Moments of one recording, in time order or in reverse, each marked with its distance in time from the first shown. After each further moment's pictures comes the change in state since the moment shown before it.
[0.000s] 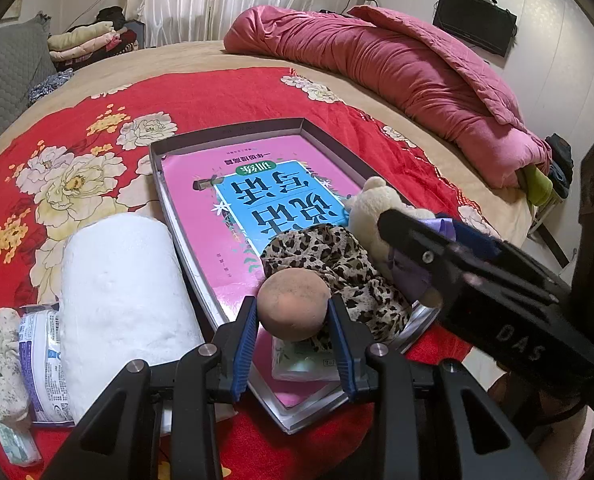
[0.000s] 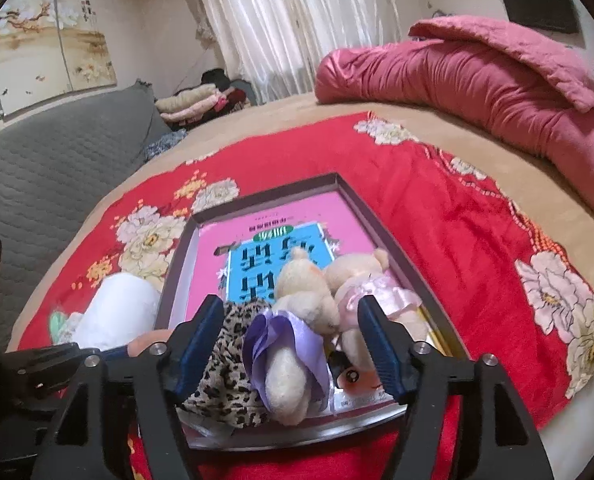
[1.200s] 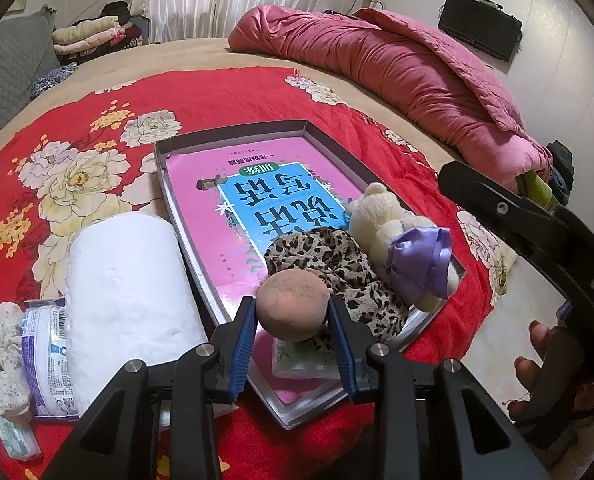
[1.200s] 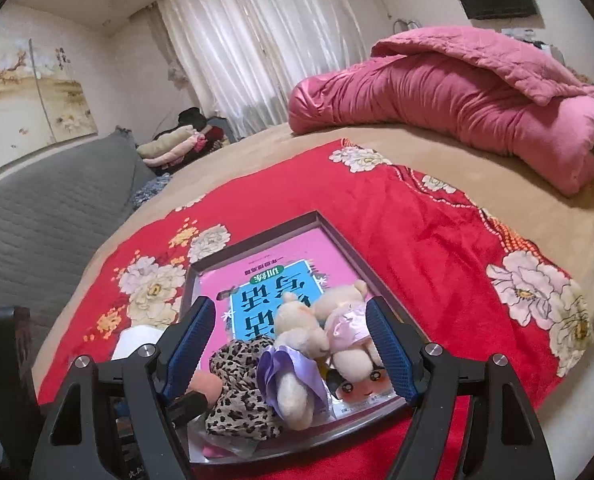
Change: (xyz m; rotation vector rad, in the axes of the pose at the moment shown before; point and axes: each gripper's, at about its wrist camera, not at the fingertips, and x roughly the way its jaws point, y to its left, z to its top) left arm -0.006 0.003 0.002 -0.024 0.004 -0.005; right arm -0.038 -0.004 0.015 0.131 -0.098 -0.037
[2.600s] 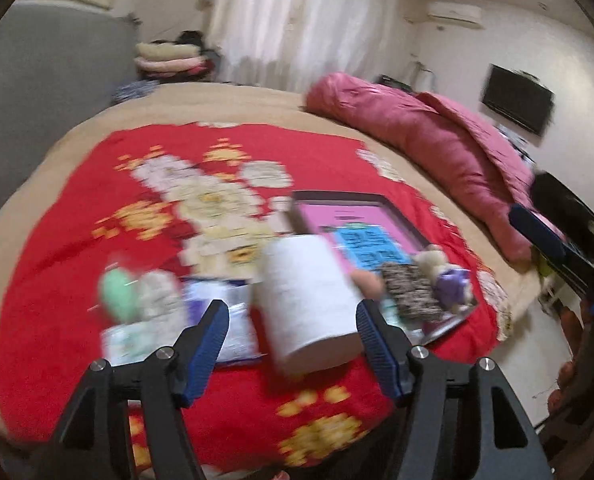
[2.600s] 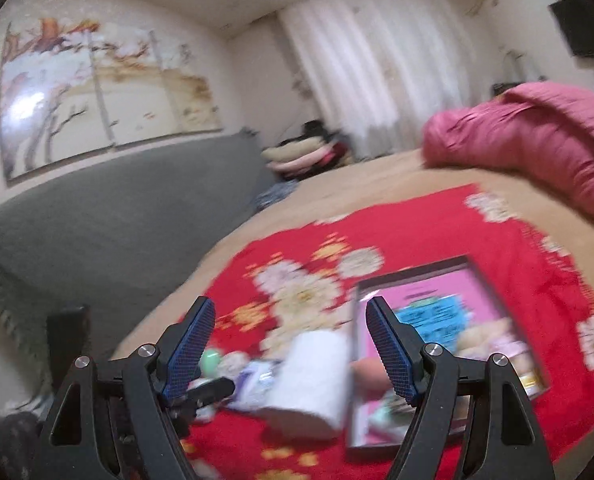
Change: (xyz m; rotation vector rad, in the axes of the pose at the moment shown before) left arm -0.147 0.112 -0.055 -0.197 -0.220 0.128; right arm -0.077 0.114 0.009 -0.175 -0.037 0.456
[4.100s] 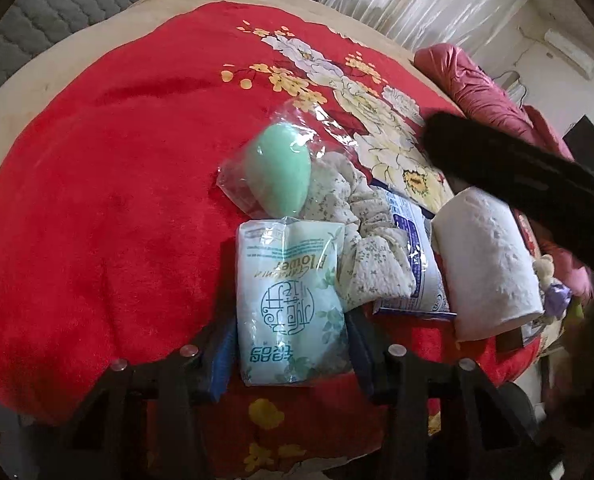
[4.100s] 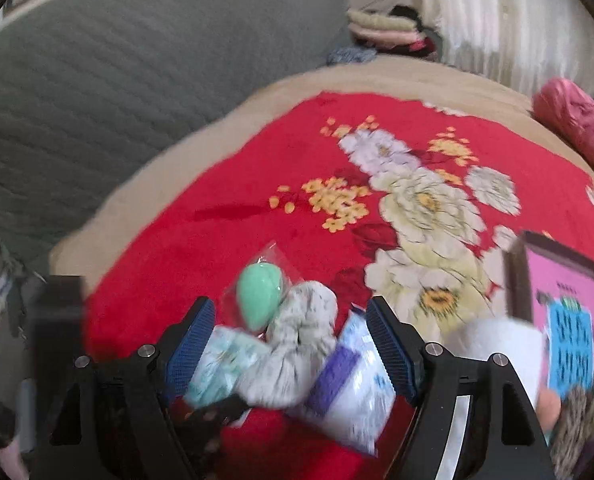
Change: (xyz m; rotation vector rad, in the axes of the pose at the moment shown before) left arm 0.071 0.149 -0.049 -0.333 0.258 0.052; right arm 0.256 0.140 -0.072 -0.357 0.556 0.021
